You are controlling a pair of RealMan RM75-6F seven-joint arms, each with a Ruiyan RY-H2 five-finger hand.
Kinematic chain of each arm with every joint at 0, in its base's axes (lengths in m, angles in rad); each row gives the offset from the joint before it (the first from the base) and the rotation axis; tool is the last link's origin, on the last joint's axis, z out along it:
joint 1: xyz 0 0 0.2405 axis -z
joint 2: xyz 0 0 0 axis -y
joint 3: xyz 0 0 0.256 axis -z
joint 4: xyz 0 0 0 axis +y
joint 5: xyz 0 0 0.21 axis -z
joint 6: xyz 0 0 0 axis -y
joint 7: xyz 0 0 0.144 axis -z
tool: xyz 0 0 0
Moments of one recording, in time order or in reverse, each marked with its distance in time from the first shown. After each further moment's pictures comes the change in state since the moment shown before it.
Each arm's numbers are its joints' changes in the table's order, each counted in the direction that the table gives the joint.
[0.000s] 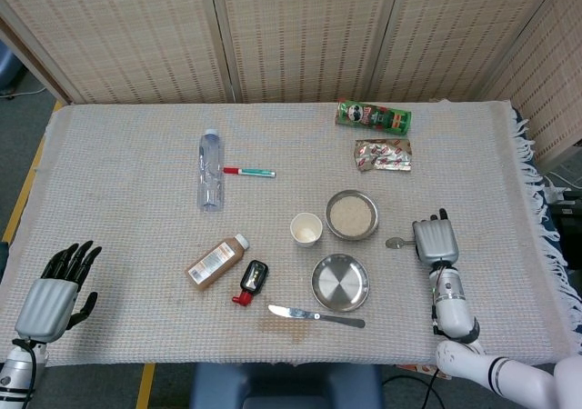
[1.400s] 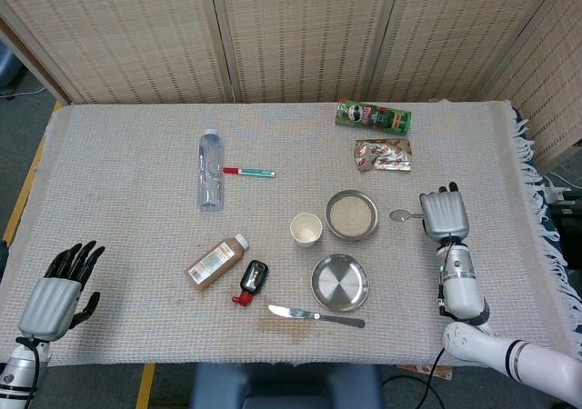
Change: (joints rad) left arm 0.009 0.005 0.000 -0.003 0.003 0.017 -0.006; right arm -0.103 -0.181 -0.068 -0.227 -0.121 -0.052 0.161
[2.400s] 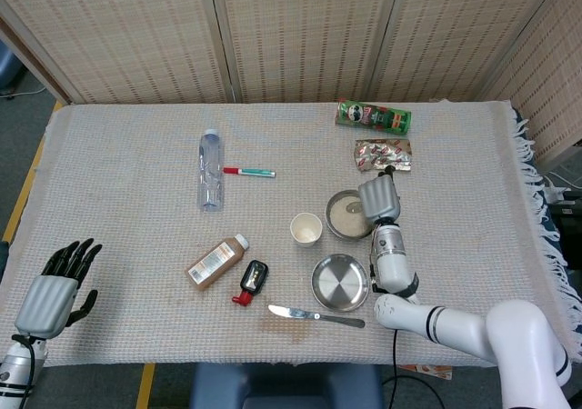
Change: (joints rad) left arm 0.006 -0.014 0.004 0.010 0.007 0.005 0.035; right arm -0.316 0.280 0.018 0.265 -0.244 0.027 0.388
